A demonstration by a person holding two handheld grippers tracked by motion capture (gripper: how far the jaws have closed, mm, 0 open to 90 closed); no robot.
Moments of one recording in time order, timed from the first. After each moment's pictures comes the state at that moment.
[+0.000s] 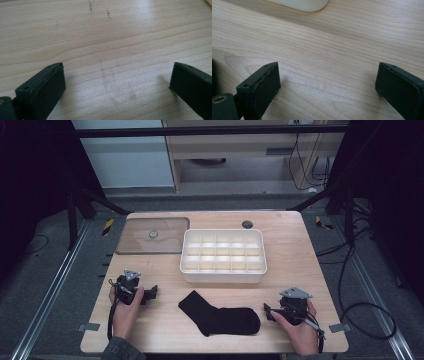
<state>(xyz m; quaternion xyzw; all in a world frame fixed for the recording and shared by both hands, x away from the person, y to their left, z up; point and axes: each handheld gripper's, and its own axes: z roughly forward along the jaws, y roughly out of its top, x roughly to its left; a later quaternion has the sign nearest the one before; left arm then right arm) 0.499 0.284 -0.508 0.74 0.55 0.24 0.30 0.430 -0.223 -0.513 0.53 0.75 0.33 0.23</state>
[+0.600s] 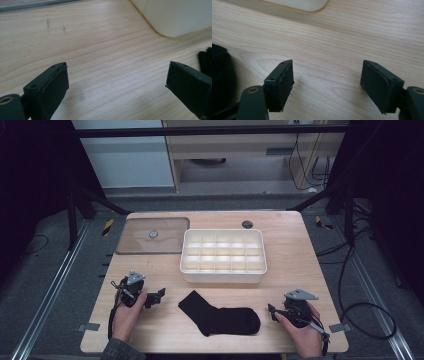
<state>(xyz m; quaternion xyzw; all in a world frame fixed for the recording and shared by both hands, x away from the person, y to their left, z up) 0.480 0.263 -0.491 0.76 0.49 0.20 0.38 0.419 -0.231 -0.502 0.53 0.75 0.34 0.21</state>
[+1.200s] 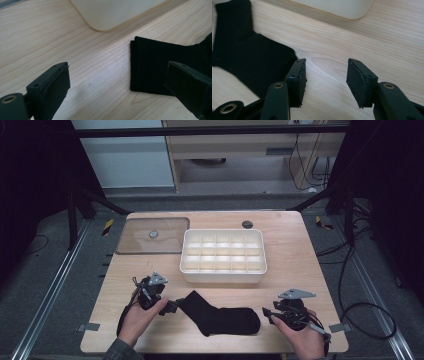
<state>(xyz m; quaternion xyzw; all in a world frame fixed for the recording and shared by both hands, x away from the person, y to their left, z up) 0.467 0.204 -0.461 0.84 0.42 0.12 0.34 0.401 -0.207 -0.458 0.50 0.78 0.35 0.14</state>
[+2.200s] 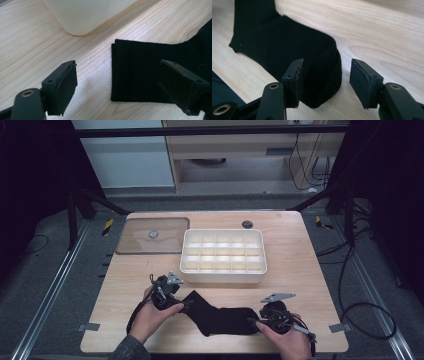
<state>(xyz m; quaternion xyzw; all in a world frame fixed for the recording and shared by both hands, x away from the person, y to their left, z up) 0.469 0.168 -0.458 0.87 0.39 0.12 0.29 0.399 -0.169 -0.469 0.49 0.81 0.31 0.07</state>
